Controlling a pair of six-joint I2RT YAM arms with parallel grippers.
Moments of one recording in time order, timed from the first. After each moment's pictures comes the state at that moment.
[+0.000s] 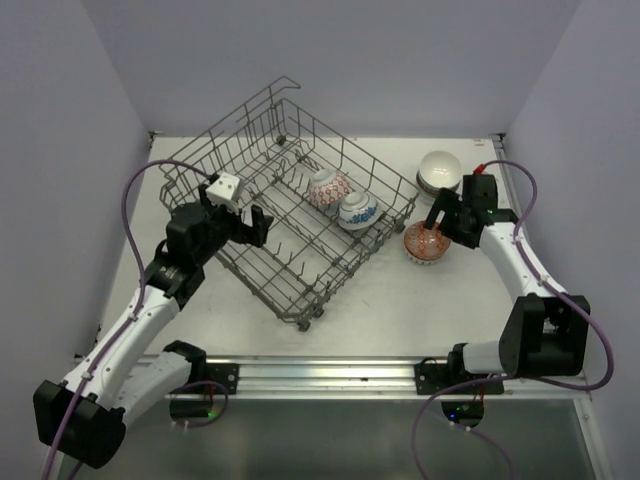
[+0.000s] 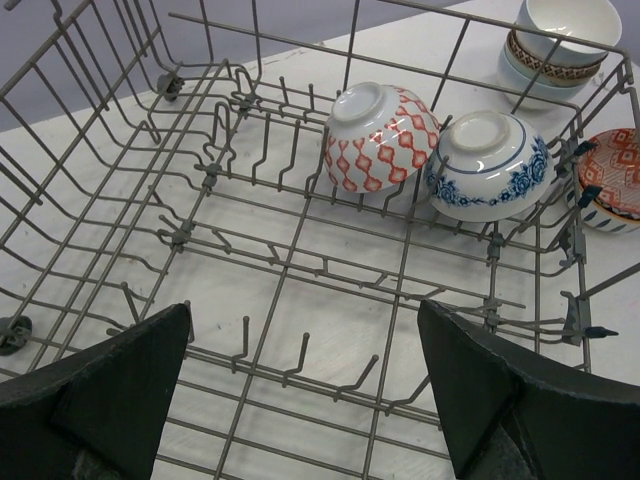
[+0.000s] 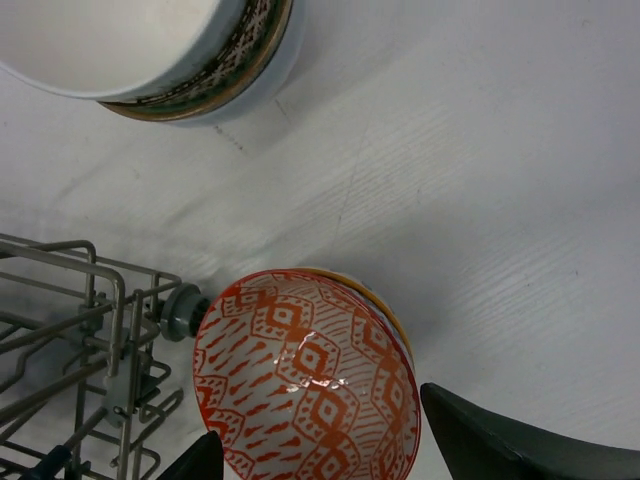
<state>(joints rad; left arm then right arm) -0.35 0.90 0.74 -0.06 0.13 -0.04 0.00 1.37 0.98 -0.55 0.02 0.44</state>
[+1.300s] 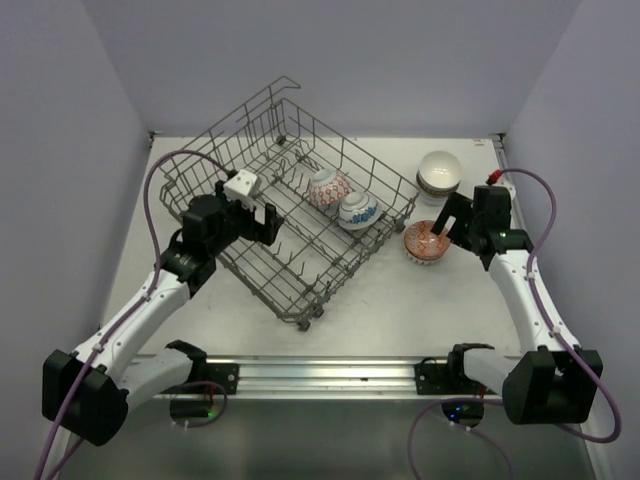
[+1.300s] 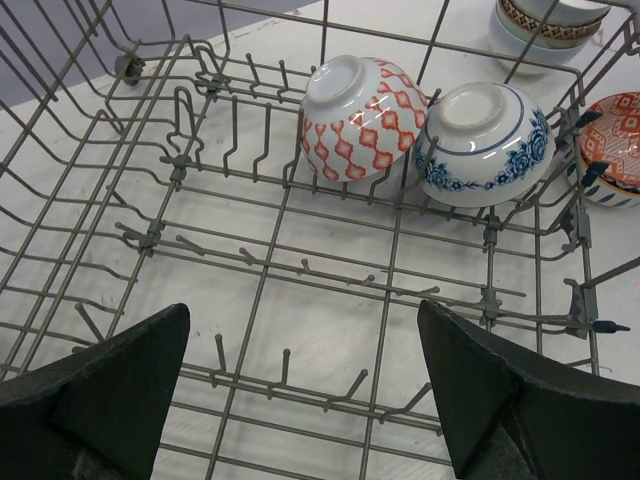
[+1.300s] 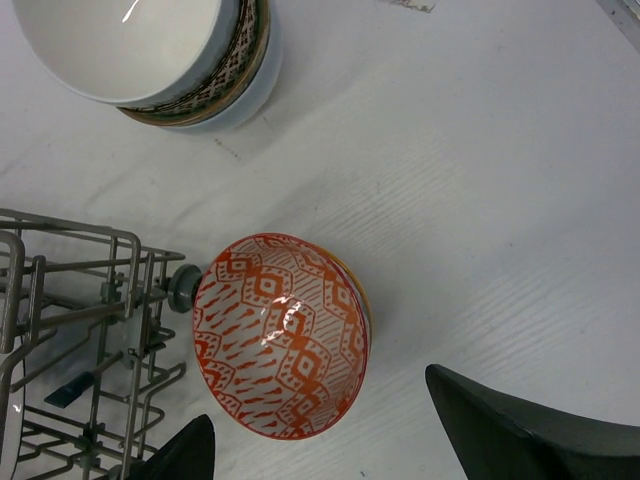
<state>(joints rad) -0.40 1.00 0.74 -0.02 0.13 -0.02 0.00 1.12 0.92 -0.58 0.09 0.45</state>
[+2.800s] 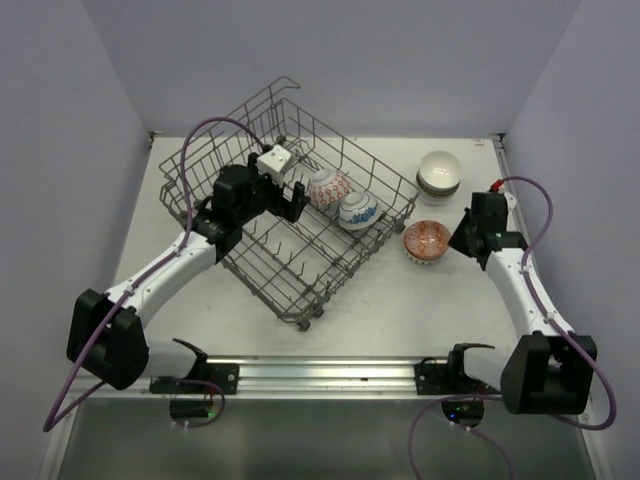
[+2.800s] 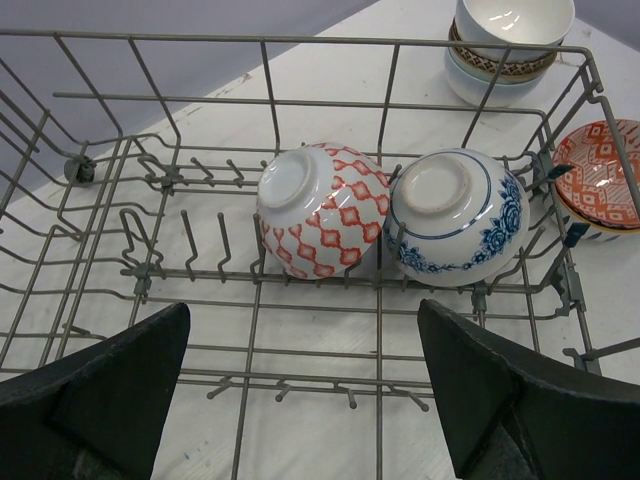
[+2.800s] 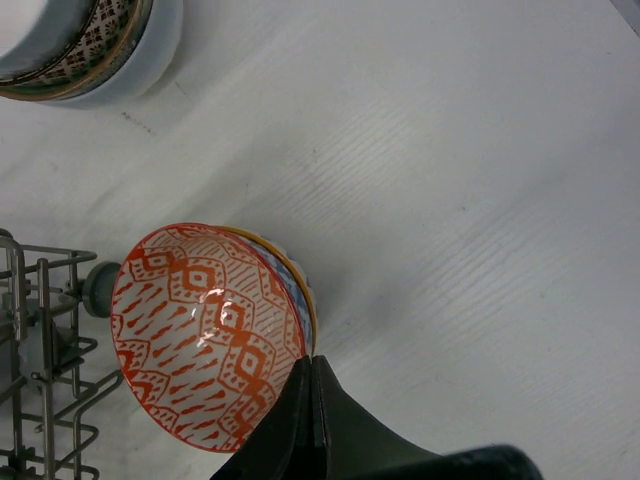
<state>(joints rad) -0.47 1.34 0.99 0.09 0.18 0.07 -0.02 1.18 0.85 -0.54 0.16 0.47</state>
